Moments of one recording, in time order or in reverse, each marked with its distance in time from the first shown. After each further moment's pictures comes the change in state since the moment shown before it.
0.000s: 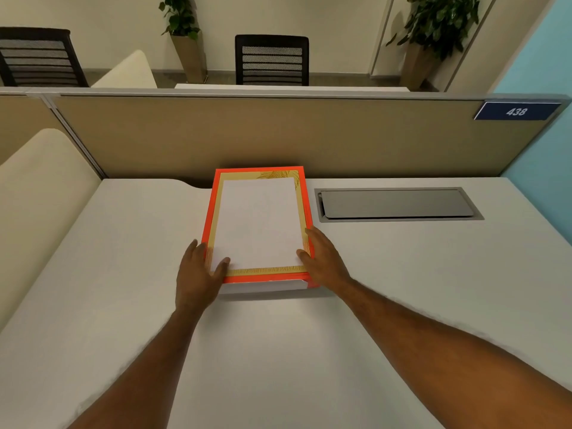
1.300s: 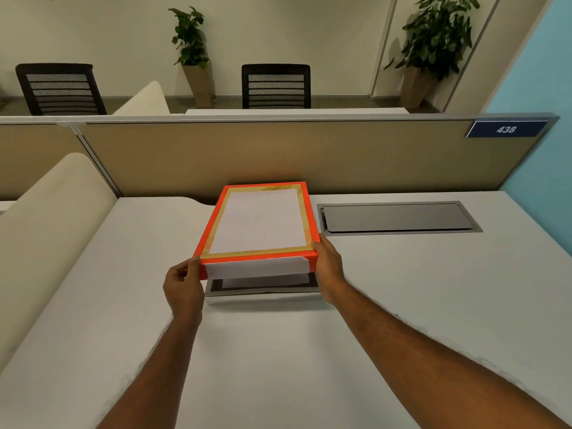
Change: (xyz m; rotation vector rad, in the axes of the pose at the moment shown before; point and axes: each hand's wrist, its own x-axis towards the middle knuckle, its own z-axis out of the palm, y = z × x) left_hand -0.011 0.018 -0.032 -0.786 0.367 -0.327; right_hand -0.015 -0.051 -0.016 0.854 0.153 0.339
